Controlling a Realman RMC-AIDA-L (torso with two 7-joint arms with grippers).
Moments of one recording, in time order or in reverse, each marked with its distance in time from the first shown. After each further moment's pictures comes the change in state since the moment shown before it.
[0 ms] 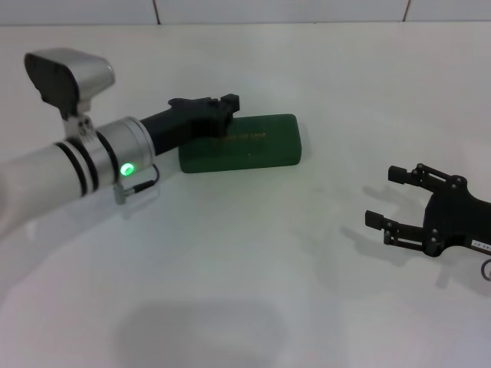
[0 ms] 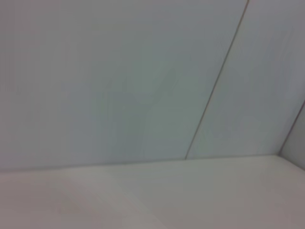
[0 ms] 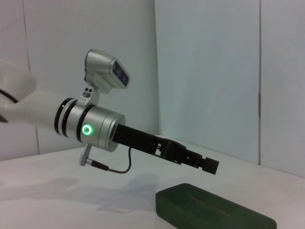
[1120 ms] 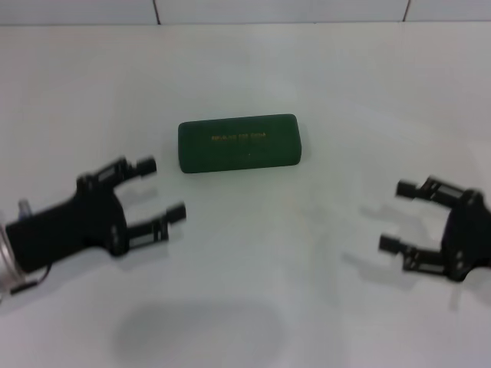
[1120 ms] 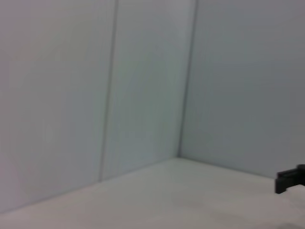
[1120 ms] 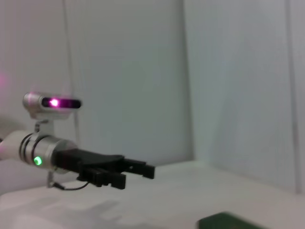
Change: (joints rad) left arm 0.347 0.084 -0.418 0.063 0.499 0.705 0.277; right arm -0.014 -0.027 0.093 0.001 -0.105 -0.206 0.017
